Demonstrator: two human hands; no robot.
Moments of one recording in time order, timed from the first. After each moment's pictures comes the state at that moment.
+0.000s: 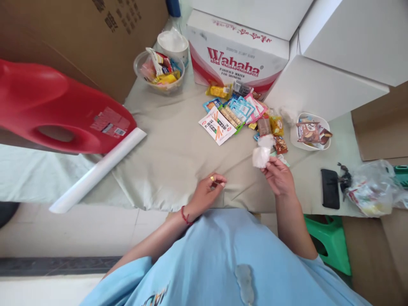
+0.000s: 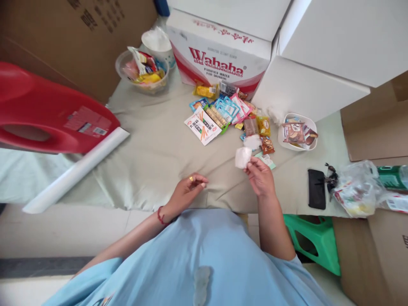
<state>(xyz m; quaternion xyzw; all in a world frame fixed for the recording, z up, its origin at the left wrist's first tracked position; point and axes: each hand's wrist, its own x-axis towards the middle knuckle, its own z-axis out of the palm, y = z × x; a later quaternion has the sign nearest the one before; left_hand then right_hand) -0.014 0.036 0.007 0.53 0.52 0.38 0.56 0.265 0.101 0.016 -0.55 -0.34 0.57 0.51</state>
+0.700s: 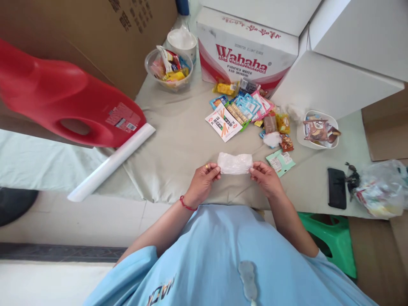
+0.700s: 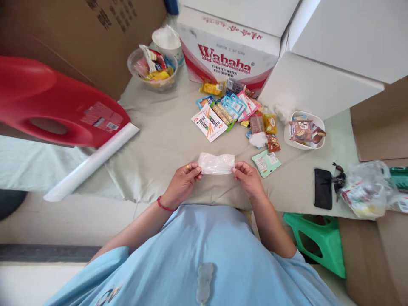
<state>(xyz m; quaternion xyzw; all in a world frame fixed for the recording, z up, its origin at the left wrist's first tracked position) -0.024 0.053 0.008 0.24 0.51 0.47 0.68 0.223 0.078 0.005 -0.57 -0.47 0.57 0.36</state>
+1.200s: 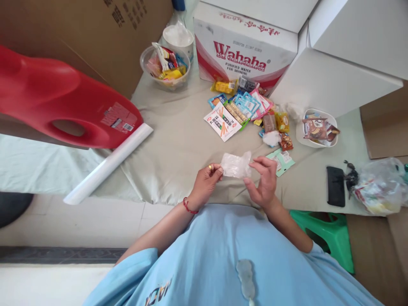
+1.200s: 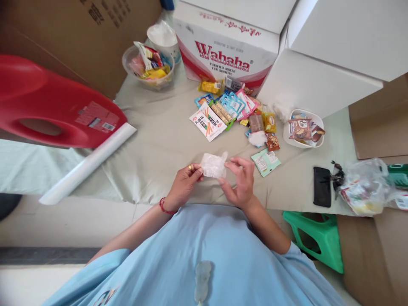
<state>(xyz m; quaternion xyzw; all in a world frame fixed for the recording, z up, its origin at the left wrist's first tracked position) -0.018 0.049 0.015 0.38 0.55 0.42 0.62 0.191 0.058 0.046 -0.48 -0.78 0.14 0.39</state>
